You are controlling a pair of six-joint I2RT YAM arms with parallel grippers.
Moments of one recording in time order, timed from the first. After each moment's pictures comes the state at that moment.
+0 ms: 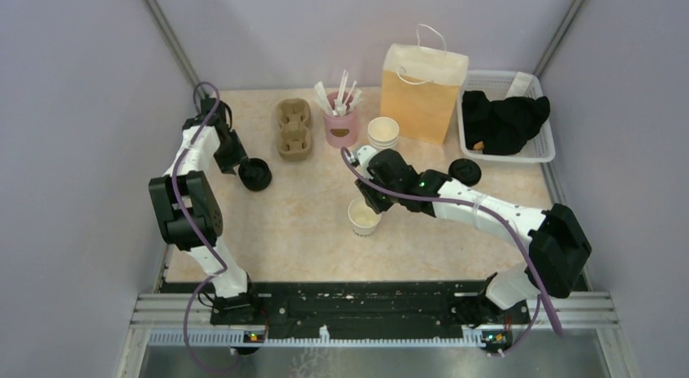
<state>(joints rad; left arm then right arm) 0.17 1.81 1.47 -0.83 -0.04 -0.33 0.88 1.47 1.11 -0.44 0.06 0.04</state>
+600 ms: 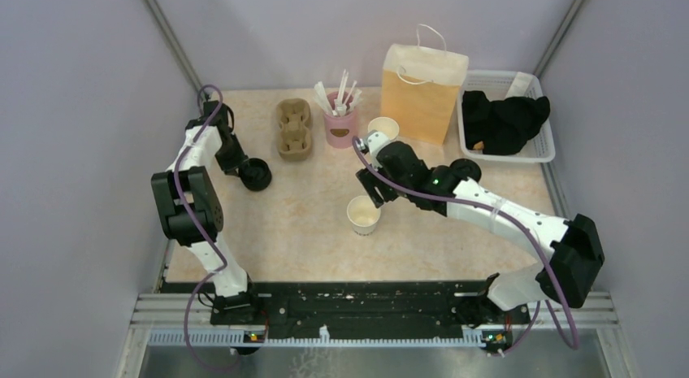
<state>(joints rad) 0.17 1.85 1.47 -0.82 -0.04 -0.32 0.88 1.40 1.17 -0.50 0.21 0.05</state>
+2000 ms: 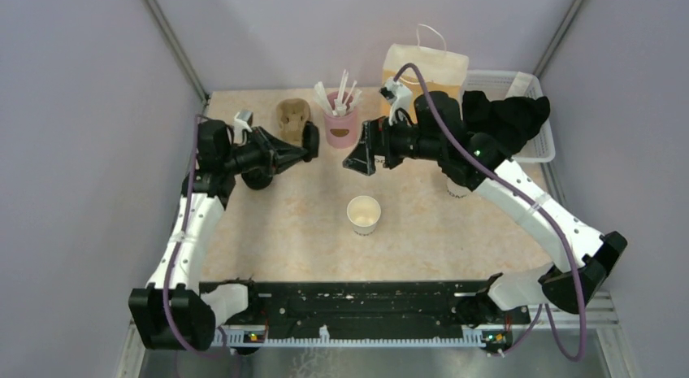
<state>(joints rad) 0.03 1.17 1.06 -0.36 0.85 -1.09 0.75 1.36 1.51 -0.61 -0.26 0.37</state>
